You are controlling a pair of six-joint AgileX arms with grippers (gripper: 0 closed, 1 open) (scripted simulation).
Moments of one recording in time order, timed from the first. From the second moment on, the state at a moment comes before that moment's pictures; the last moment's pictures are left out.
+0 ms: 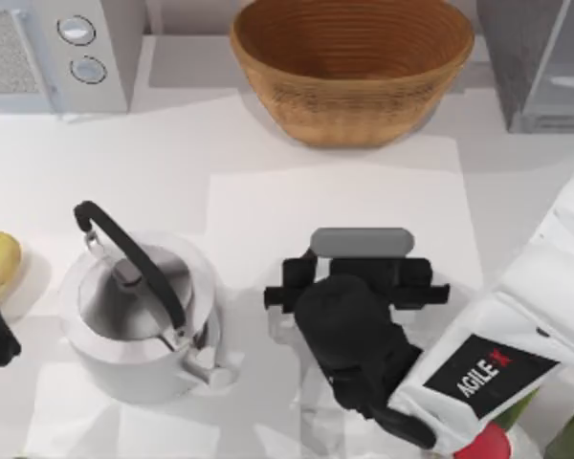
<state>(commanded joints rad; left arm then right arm) 0.00 0.00 0.00 0.00 0.00 0.00 0.89 2.22 0.82 0.92 0.87 0.38</state>
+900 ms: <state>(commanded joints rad) 0.00 0.00 0.00 0.00 0.00 0.00 0.89 2.22 0.82 0.92 0.87 0.38</state>
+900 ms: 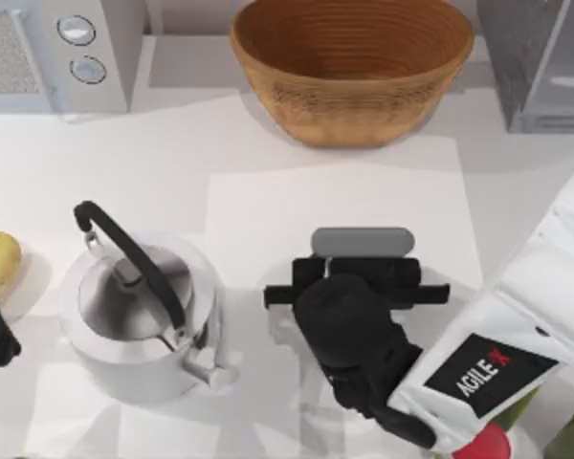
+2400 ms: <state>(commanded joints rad) 0.00 0.00 0.00 0.00 0.00 0.00 0.83 1.65 0.86 0.27 0.78 0.34</state>
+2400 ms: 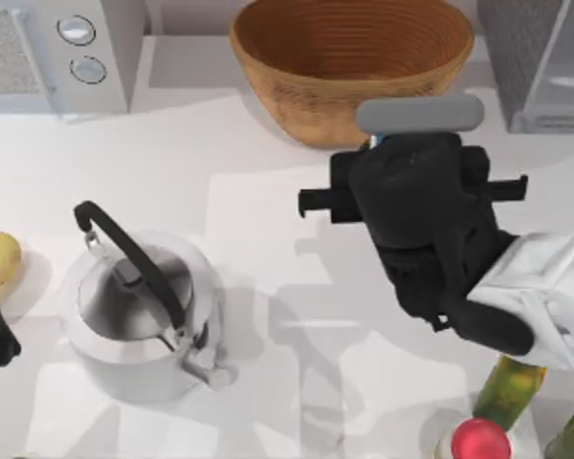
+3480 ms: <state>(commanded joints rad) 0.00 0.00 0.00 0.00 0.00 0.00 0.17 0.22 0.19 0.09 0.16 0.07</state>
